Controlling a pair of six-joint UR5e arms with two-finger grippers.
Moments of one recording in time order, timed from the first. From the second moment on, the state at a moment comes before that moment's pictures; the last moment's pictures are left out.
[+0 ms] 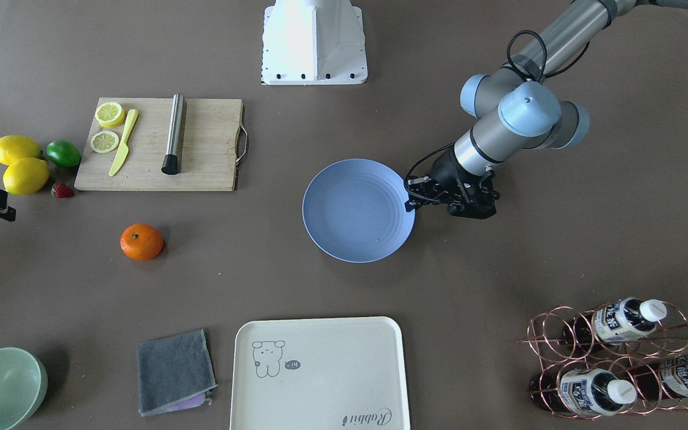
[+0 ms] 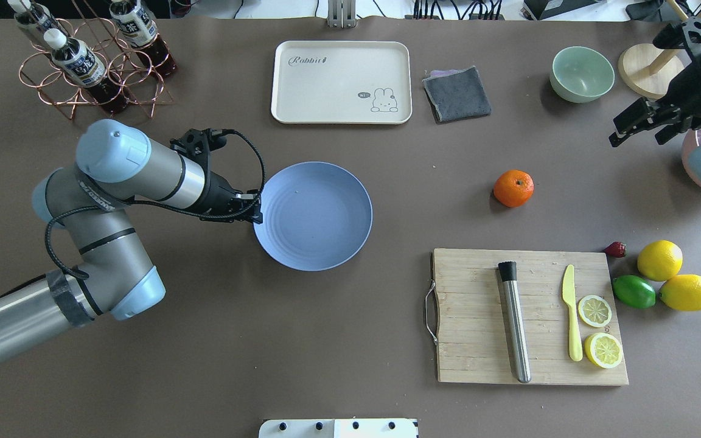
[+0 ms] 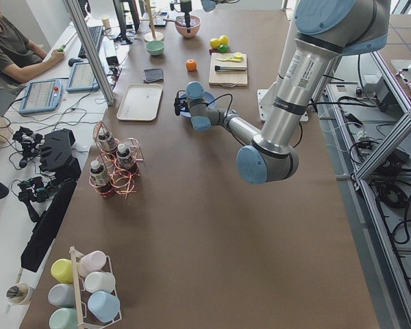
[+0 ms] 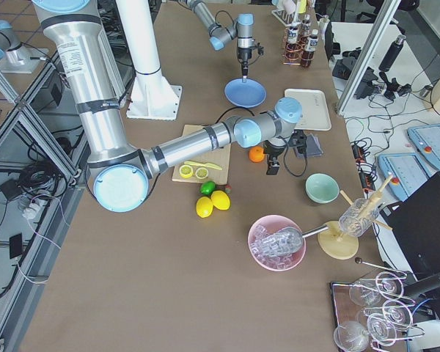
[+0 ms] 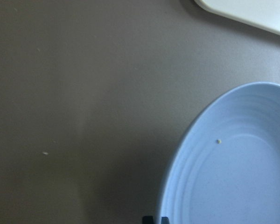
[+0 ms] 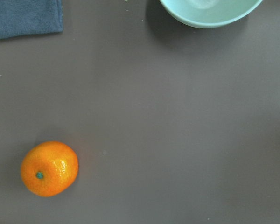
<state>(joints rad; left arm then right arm) -0.61 -2.06 -1.50 -2.33 -2.05 -1.40 1.15 -1.30 1.69 -1.57 2.36 0.45</state>
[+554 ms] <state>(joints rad) -0.54 -2.06 -1.49 -2.33 -1.98 -1.42 0.95 -1.26 1.67 -1.40 2.19 0.74</state>
